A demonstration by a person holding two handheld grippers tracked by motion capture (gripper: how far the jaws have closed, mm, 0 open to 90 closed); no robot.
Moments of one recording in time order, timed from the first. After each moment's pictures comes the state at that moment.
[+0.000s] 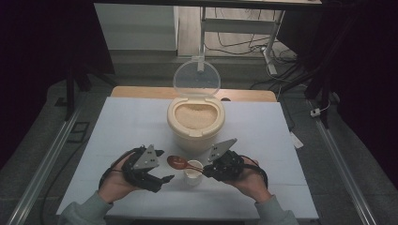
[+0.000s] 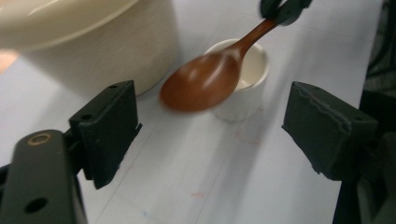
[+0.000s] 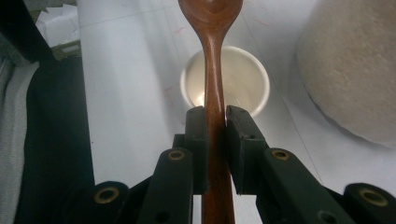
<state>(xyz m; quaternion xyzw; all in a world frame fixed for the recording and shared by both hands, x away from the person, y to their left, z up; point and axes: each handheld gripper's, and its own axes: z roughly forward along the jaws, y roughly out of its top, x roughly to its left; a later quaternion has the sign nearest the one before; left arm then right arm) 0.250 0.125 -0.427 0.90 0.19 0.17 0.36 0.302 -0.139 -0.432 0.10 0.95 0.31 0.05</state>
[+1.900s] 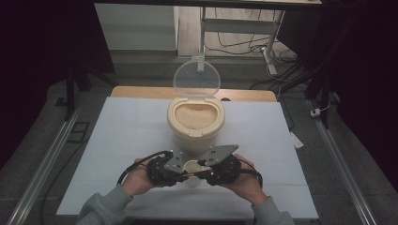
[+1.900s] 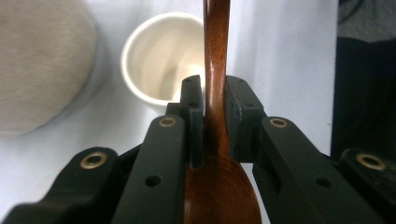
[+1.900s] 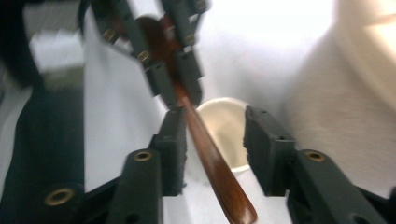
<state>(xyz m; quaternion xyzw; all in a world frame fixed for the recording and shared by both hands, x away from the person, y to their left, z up) 0.275 0.088 -0.454 0.94 0.11 0.09 0.30 0.288 -0.134 -0.424 0.08 0.91 0.39 0.10</state>
